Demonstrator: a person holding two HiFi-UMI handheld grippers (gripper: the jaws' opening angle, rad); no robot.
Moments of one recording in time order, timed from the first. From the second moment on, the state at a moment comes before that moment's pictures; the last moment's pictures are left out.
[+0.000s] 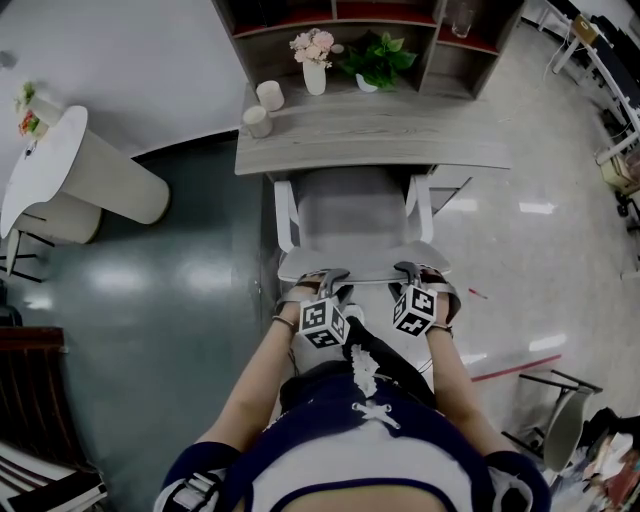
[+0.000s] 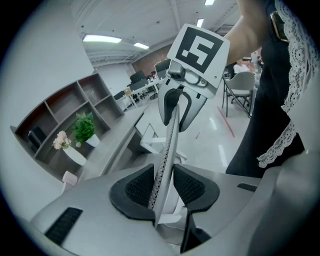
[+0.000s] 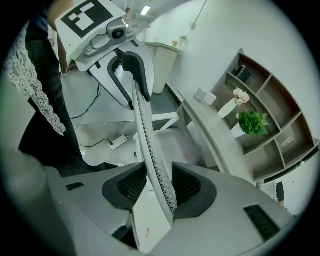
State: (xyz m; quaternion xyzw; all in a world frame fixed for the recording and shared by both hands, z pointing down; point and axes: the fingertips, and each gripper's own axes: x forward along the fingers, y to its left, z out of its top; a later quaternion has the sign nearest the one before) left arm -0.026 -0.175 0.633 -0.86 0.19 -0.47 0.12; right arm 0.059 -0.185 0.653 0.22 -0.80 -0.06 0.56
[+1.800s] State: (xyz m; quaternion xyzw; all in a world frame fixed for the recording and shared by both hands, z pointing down) left arm -0.023 -0.249 0.632 -0.86 0.19 -0.47 0.11; right arm 0.063 -0.259 0.652 0.22 -0.79 -0.06 0.56
